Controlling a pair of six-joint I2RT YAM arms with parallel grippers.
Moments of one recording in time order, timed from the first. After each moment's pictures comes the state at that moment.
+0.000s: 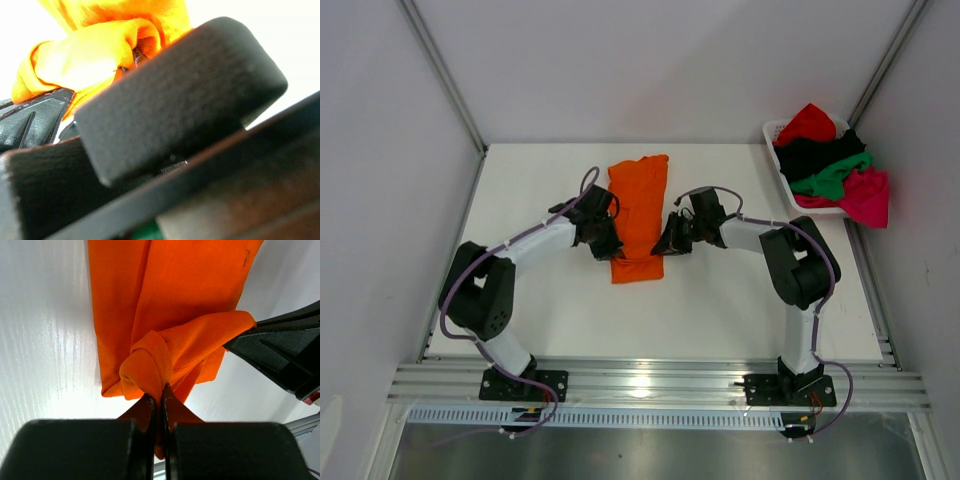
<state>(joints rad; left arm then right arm) -0.48 1.67 1.14 -0.56 0.13 -0.81 0.47 1.99 1.18 -0.01 -0.64 0.67</state>
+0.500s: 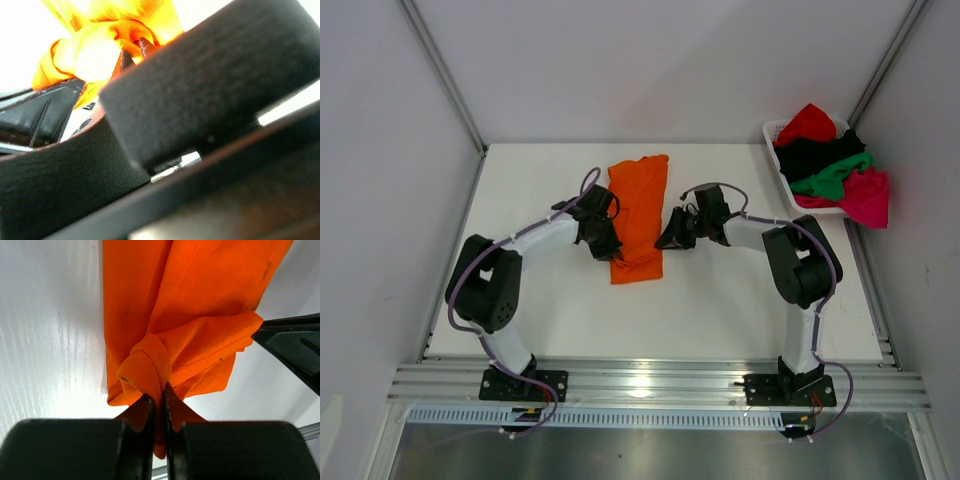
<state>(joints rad) -0.46 1.73 1.17 -0.58 0.13 -0.80 0.45 1.99 1.18 0.02 -0.60 0.67</state>
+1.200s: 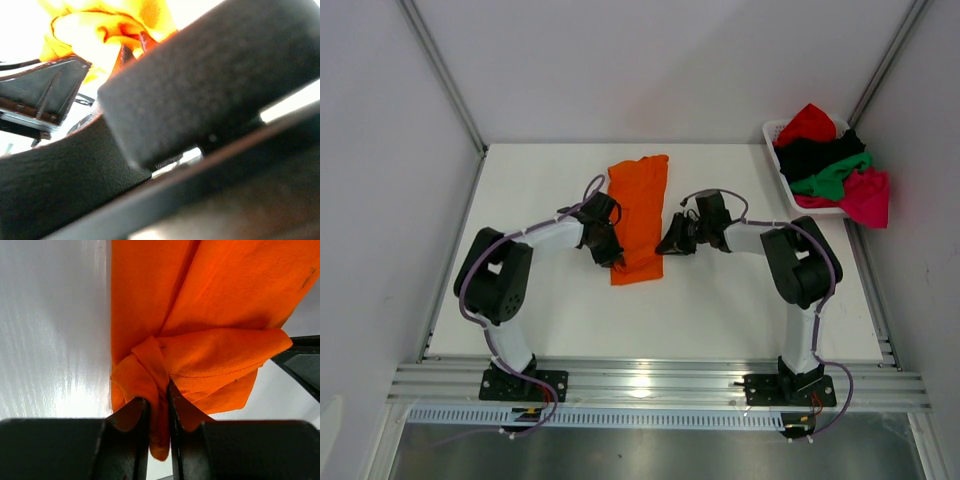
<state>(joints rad) -0.46 1.80 1.13 -0.52 0.14 -0.80 0.45 1.99 1.13 0.09 -0.61 0.68</state>
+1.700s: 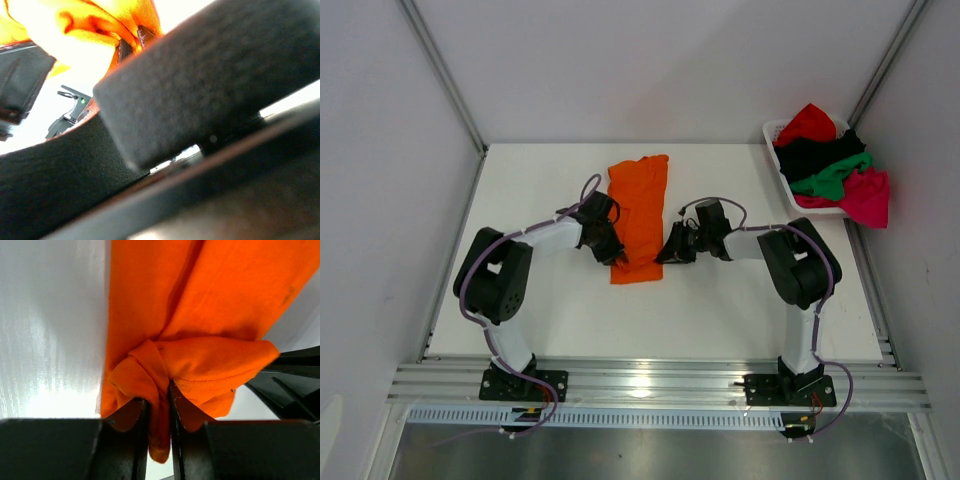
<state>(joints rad) -0.45 1.80 1.10 -0.45 0.17 -0.87 0.46 1.99 1.04 0.17 -0.63 0.66</state>
